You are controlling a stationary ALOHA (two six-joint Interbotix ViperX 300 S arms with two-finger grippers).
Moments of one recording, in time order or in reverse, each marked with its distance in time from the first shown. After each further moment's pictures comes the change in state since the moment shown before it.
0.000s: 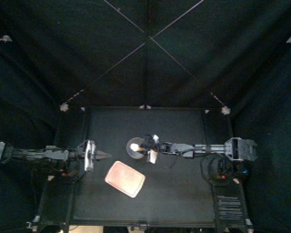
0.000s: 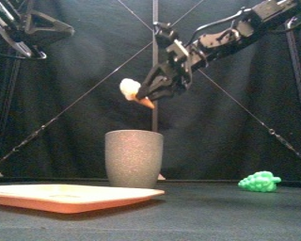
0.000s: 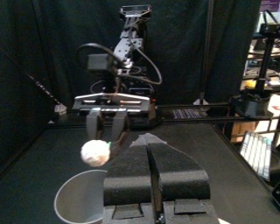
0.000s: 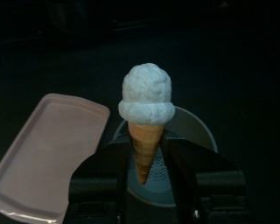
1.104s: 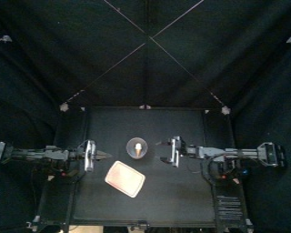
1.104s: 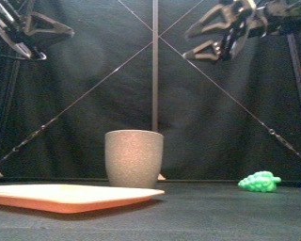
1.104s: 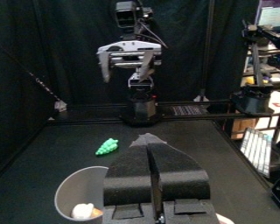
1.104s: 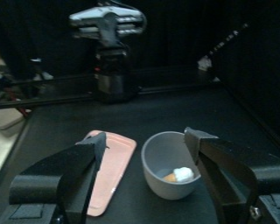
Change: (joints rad) left arm 0.003 0.000 0.000 0.002 0.015 0.000; right arm 0.115 -0.580 0.383 0.009 -0.183 -0.003
